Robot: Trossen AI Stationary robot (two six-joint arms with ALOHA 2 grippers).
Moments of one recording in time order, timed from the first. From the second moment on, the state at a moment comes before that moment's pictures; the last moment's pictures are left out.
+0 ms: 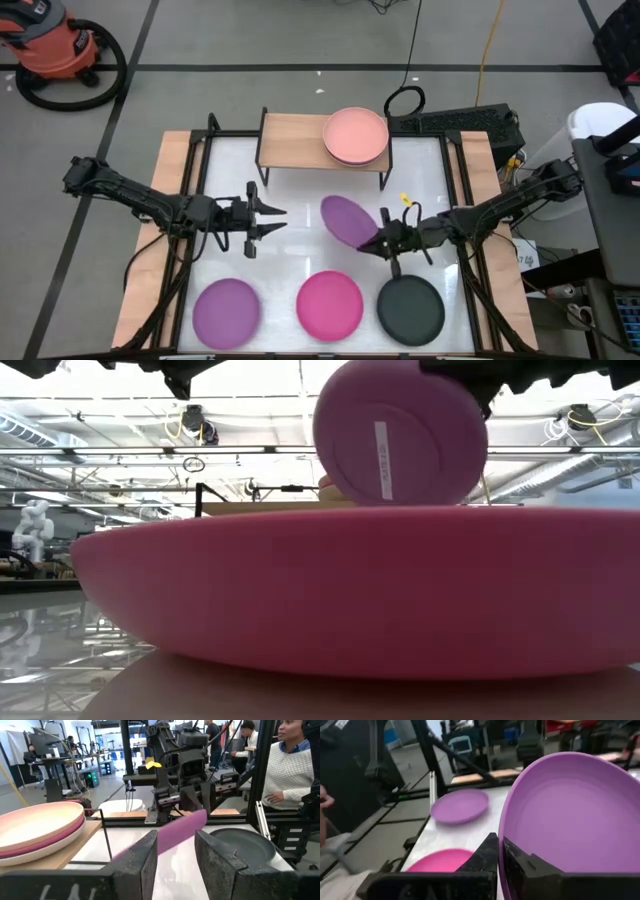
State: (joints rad) left arm -0.28 0.98 0.52 0.47 -0.31 0.05; right arm 0.36 1.16 0.52 0.43 0.22 0.29
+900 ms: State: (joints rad) left arm -0.29 0.86 0.57 0.62 -0.40 0.34; right arm 0.08 1.21 0.71 0.62 0.07 0.27
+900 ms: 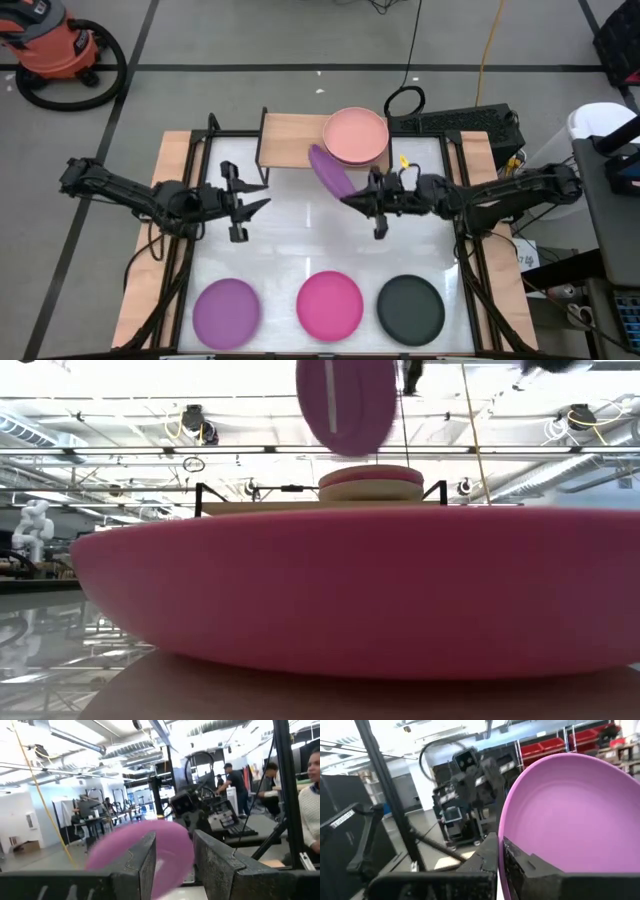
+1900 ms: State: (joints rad) left arm -0.29 0.80 0.57 0.49 -0.47 0.29; right arm -0.20 1.83 1.33 0.19 -0.01 -0.27
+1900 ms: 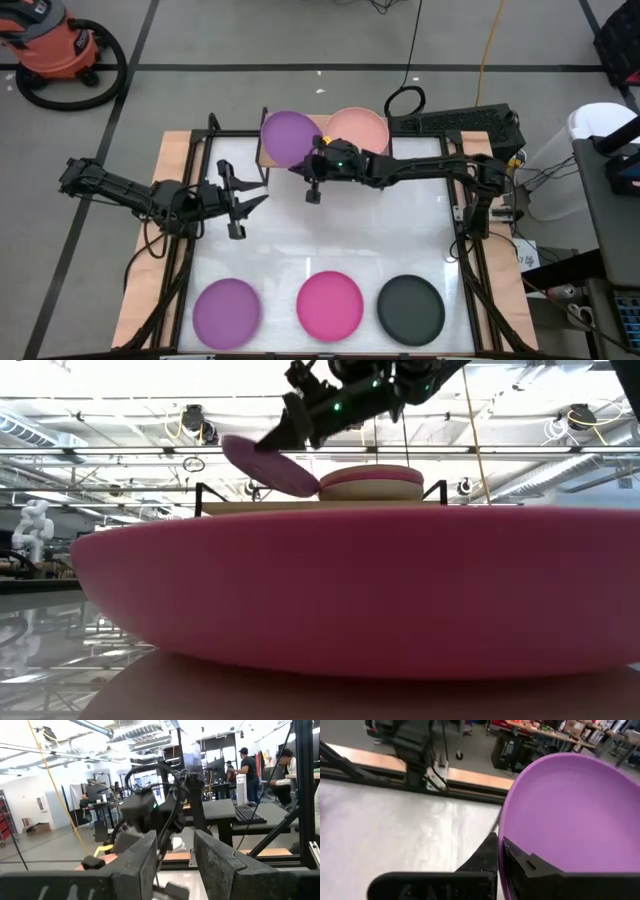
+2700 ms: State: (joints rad) left arm -0.27 0.80 0.57 0.49 -0.48 0.29; right arm -0.23 1.86 1.33 0.08 -0.02 -0.28
